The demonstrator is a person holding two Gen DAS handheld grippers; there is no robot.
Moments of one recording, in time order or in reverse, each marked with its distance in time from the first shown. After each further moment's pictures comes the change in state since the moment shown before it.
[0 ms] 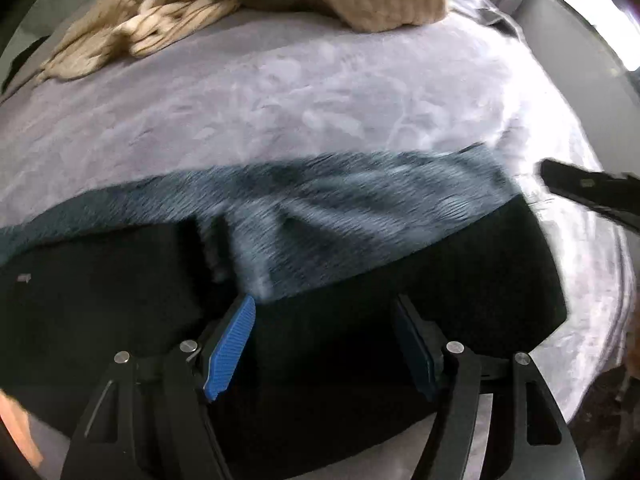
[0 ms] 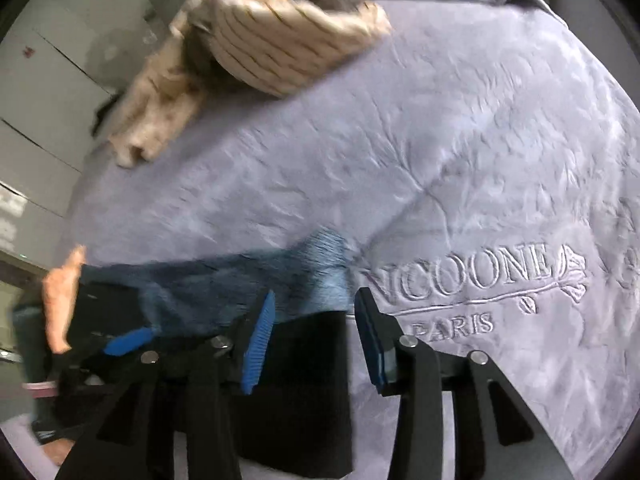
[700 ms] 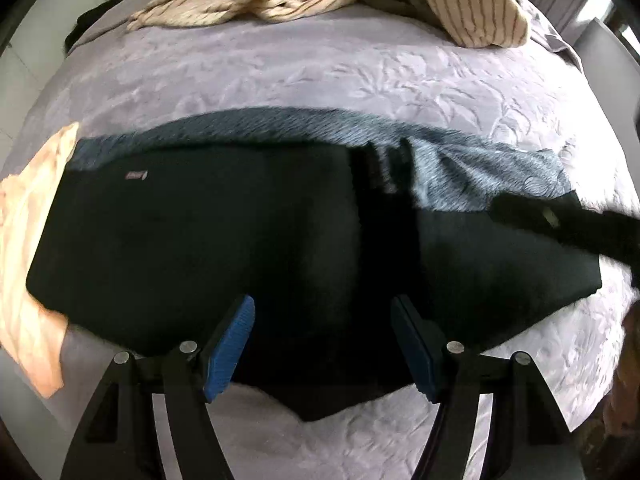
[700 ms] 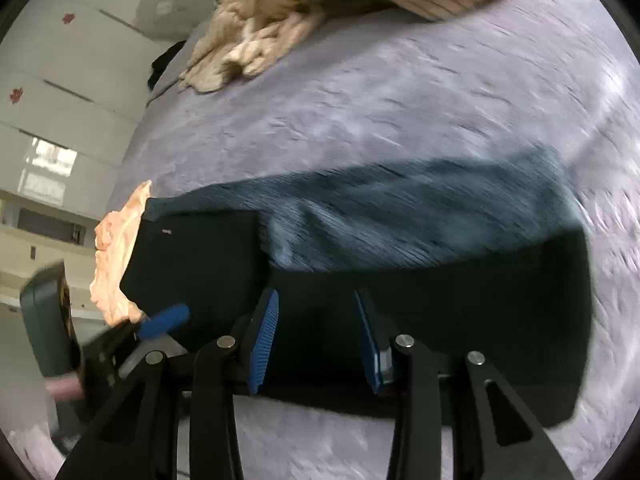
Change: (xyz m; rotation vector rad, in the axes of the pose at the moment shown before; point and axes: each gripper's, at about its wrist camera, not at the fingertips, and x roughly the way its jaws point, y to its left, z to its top) left arm -0.055 0.080 -0.057 -0.159 0.005 0.135; right arm 0.045 0.105 -0.048 -0.082 0.181 0.199
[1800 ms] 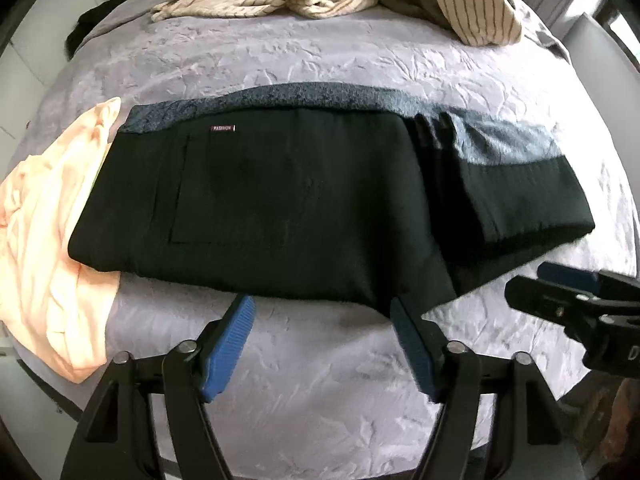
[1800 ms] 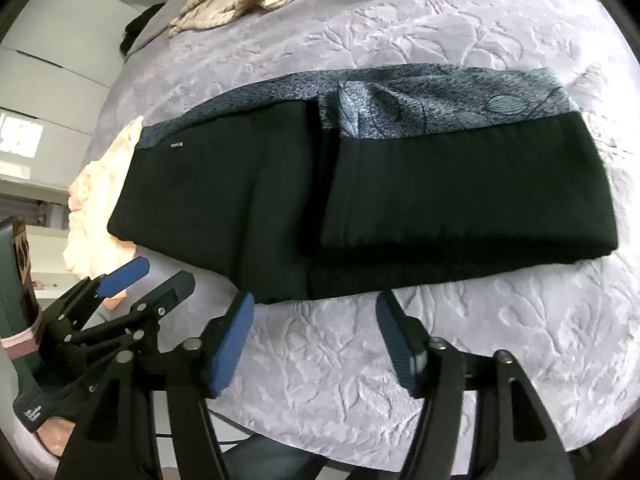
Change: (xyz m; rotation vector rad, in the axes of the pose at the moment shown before) left arm -0.034 0.061 -0.043 0.047 0.007 -0.015; right arm 0.002 0.079 -0.079 0.027 0.126 -0.164
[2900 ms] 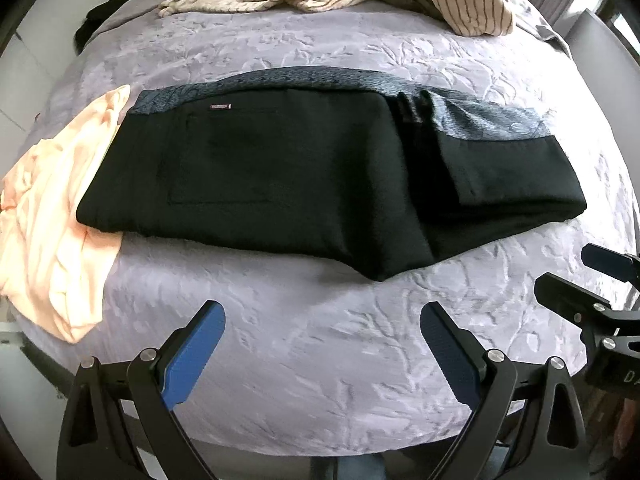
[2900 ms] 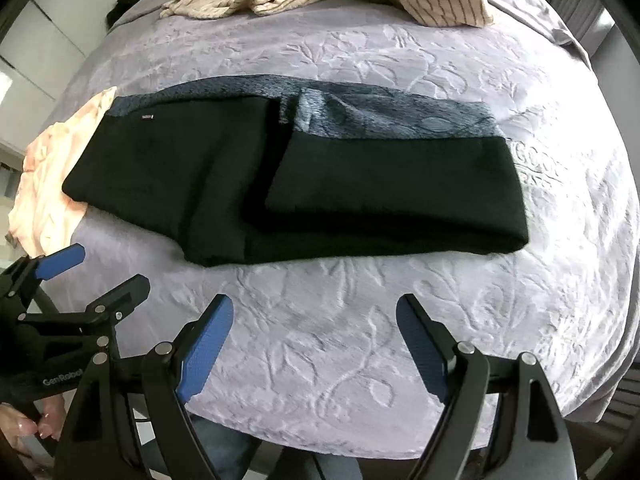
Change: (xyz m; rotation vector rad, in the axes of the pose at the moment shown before) left arm -0.017 -0.023 -0.028 -0.021 0.011 0.025; right arm -0.037 0.002 -0.035 -0.127 -0.058 -0.262
